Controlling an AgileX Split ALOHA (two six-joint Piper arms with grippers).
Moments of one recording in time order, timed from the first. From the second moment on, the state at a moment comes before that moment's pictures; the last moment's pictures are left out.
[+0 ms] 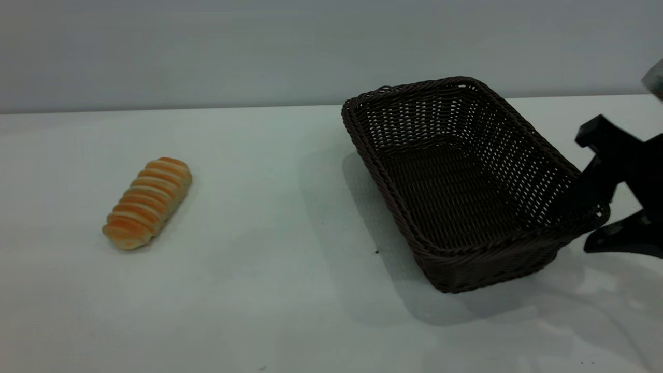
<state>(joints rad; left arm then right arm) -0.02 0.28 -0.56 0.01 0.89 -0.05 0.04 1.81 -0.57 1.79 0.37 -1.11</state>
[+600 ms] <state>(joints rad) -0.02 0.28 -0.56 0.01 0.92 -0.05 0.04 2.03 -0.72 1.81 0.38 -0.97</state>
